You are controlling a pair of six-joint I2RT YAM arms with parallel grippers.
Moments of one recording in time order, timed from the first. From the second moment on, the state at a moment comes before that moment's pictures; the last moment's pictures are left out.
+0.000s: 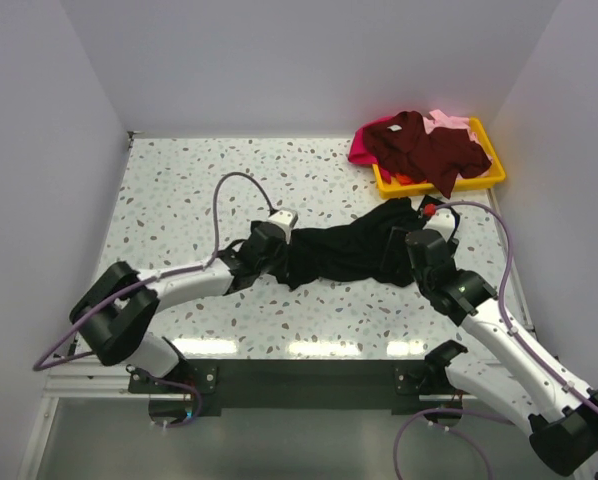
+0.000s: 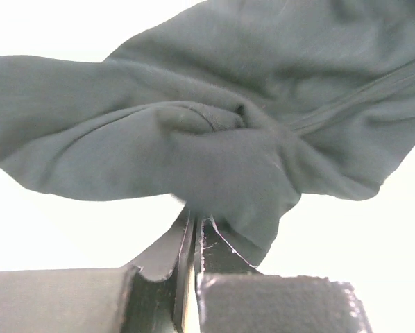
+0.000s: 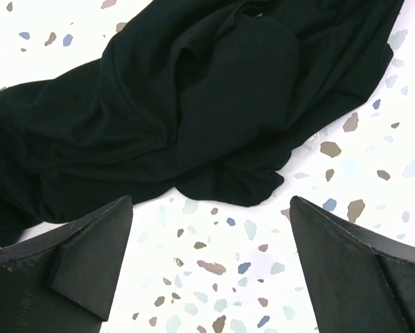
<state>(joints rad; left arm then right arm) -0.77 1.55 0.76 0.05 -0.16 -0.37 0.54 0.81 0.71 -0.61 0.49 0.55</state>
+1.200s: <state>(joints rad) -0.53 1.01 1.21 -0.60 -0.49 -0.25 0.33 1.30 0.79 -0.36 0.21 0.50</state>
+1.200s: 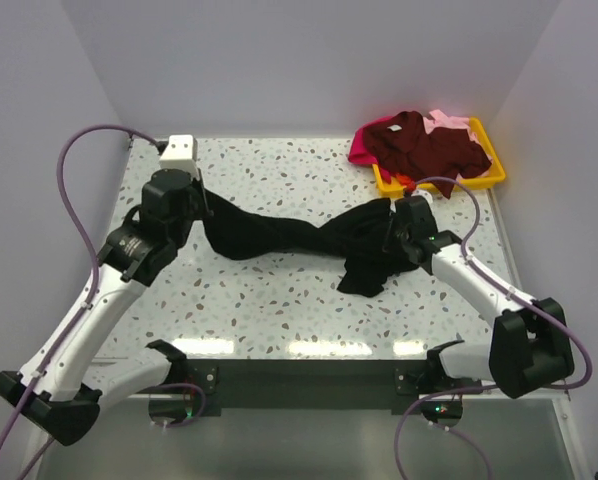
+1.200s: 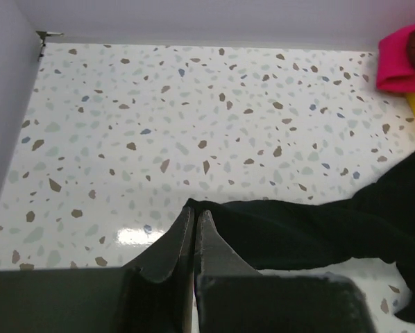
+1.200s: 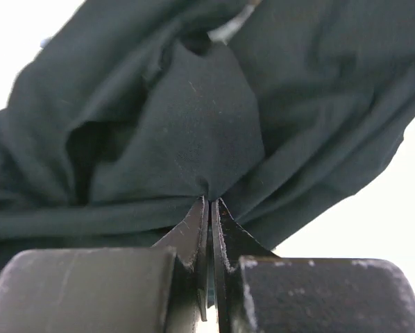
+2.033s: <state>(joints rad) -0.10 1.10 1.11 -0.45 -0.46 -0.21 0.51 1.38 1.18 -0.37 0.18 0.43</state>
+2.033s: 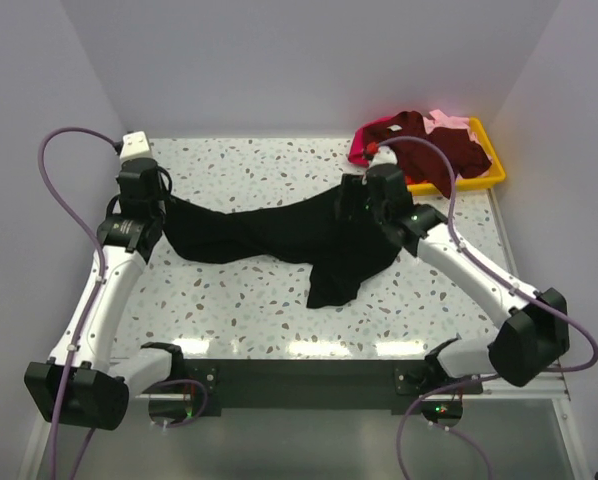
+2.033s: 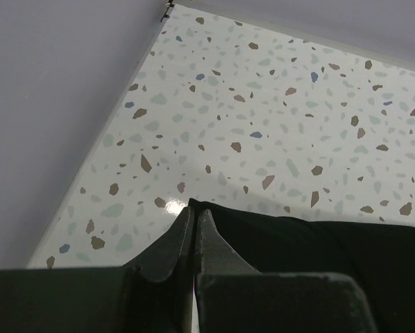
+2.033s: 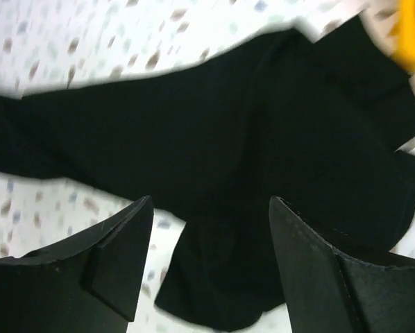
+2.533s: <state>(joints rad) -0.07 1.12 1.08 -0.43 -0.42 -0.21 1.02 1.28 0.84 -0.38 0.19 0.61</state>
